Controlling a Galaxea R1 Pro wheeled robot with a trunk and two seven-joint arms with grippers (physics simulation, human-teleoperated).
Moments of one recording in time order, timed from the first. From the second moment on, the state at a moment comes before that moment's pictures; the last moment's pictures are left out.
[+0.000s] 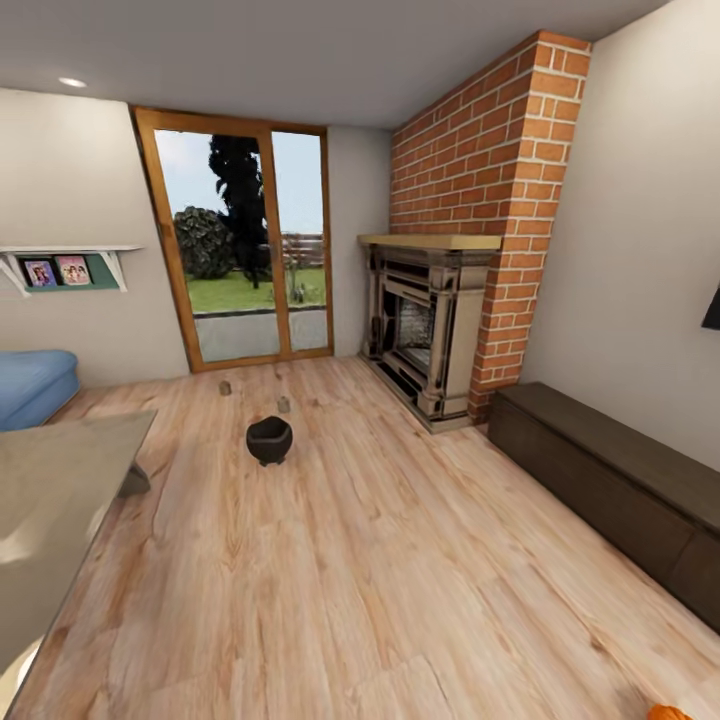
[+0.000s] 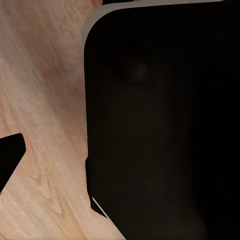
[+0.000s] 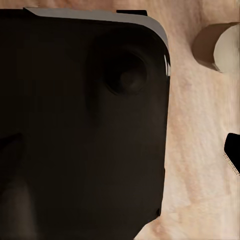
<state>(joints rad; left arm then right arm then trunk) 0.00 0.02 0.00 -0.03 0.00 -0.01 0.00 -0.03 0.00 0.00 -0.01 0.00 -0.02 -0.01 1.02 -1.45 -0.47</state>
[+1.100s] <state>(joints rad) 0.00 0.02 0.01 -0.03 0.01 -0.07 0.00 -0.03 0.01 0.00 -0.01 0.00 -0.02 -0.02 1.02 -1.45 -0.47</state>
